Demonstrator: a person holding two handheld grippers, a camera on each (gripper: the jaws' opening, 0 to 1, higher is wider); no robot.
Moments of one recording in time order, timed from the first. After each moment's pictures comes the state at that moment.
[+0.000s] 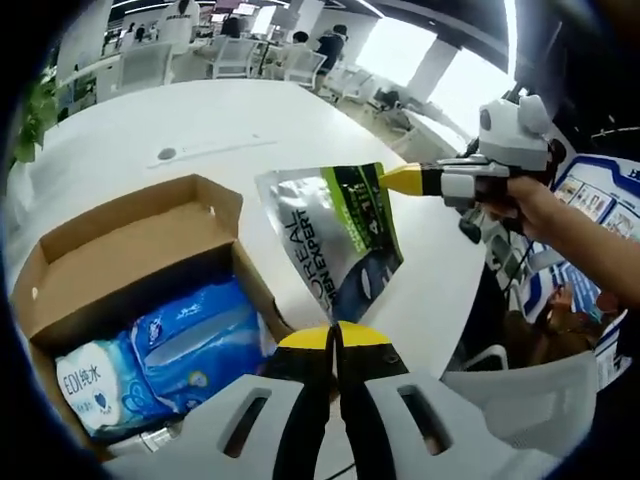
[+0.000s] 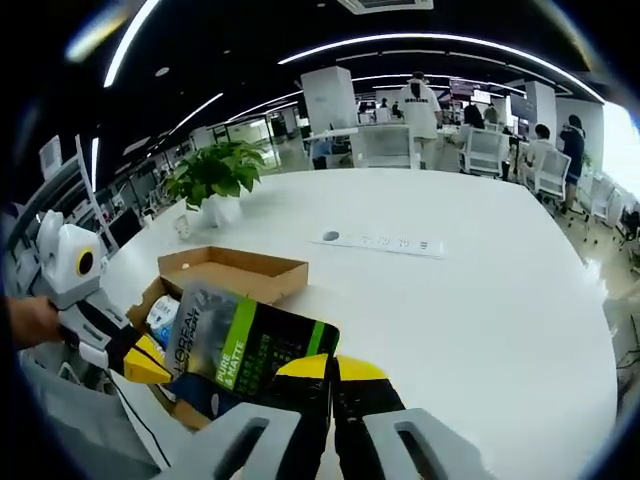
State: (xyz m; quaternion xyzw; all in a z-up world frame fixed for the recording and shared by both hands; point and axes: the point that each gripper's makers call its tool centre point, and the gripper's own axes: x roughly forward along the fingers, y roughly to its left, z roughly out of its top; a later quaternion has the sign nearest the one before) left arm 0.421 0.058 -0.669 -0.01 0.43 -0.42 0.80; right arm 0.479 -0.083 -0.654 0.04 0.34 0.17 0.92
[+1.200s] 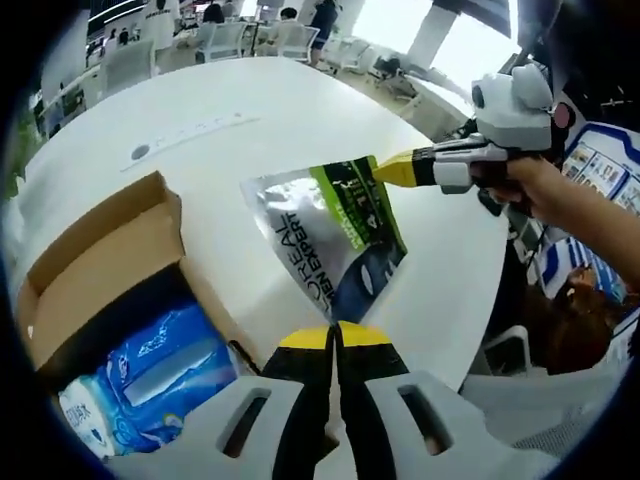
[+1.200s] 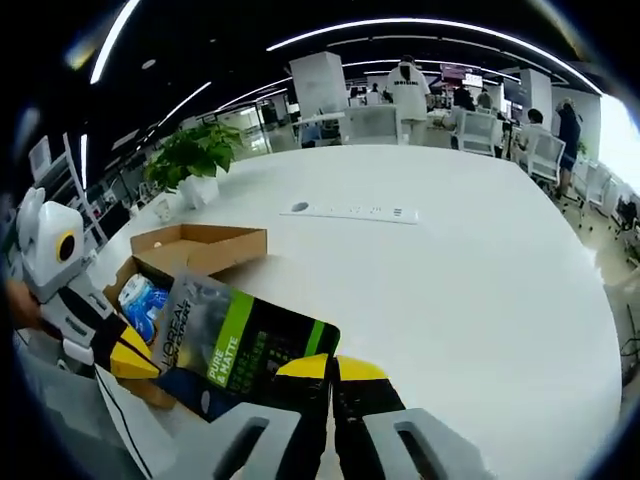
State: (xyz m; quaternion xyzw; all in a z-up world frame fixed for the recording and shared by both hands) left arm 0.428 0.011 -0.712 0.08 0.47 -0.42 0.78; right arm 0.486 -0.129 -0.713 0.04 0.37 0.15 0.91
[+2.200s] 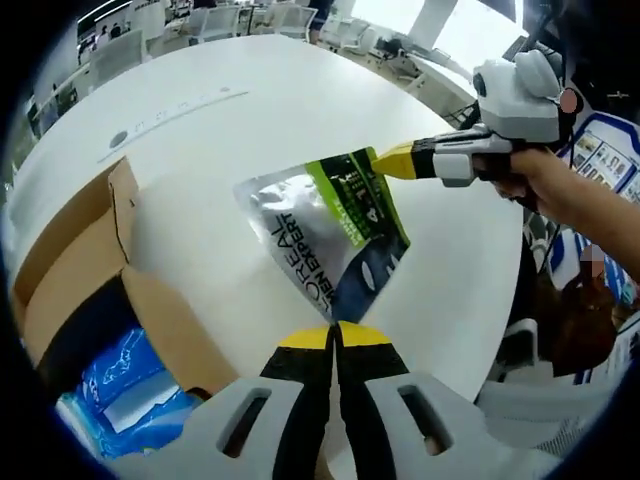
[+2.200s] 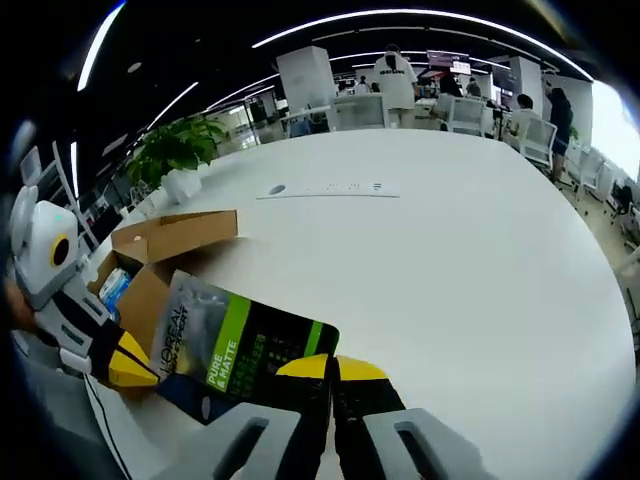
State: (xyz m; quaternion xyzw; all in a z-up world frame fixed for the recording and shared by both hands) left arm 0.433 -0.009 -0.754 0.10 0.49 -0.41 0.76; right arm 0.492 -0.151 -0.756 0.06 0.38 0.13 0.91
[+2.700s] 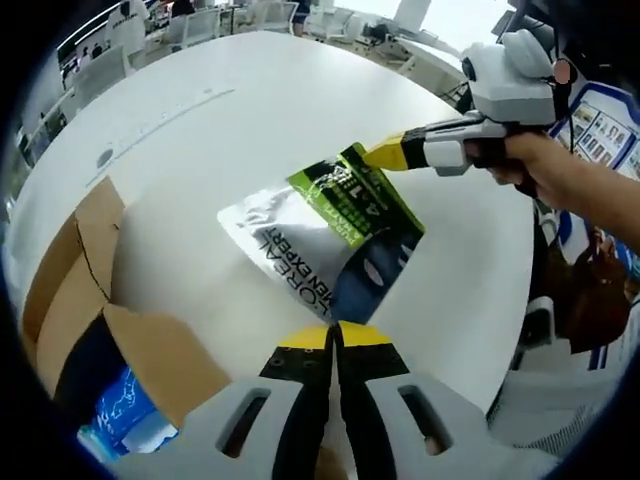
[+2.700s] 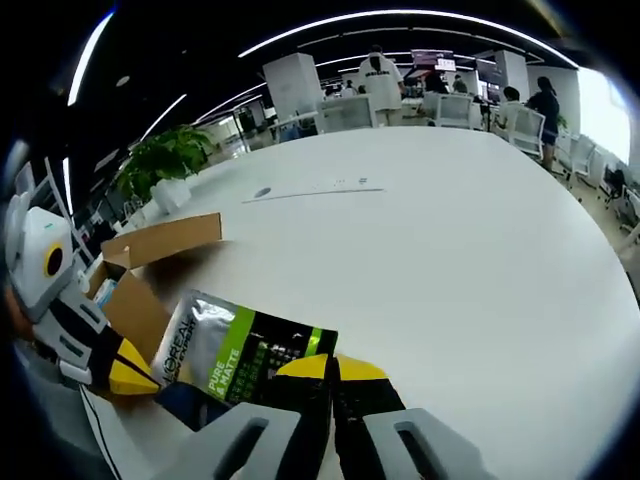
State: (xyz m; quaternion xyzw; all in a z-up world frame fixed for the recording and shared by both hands) left arm 0.440 -0.016 -0.769 0.15 0.49 -0.42 0.75; right arm 0.498 -0.158 -0.774 0.08 0.38 0.12 0.92
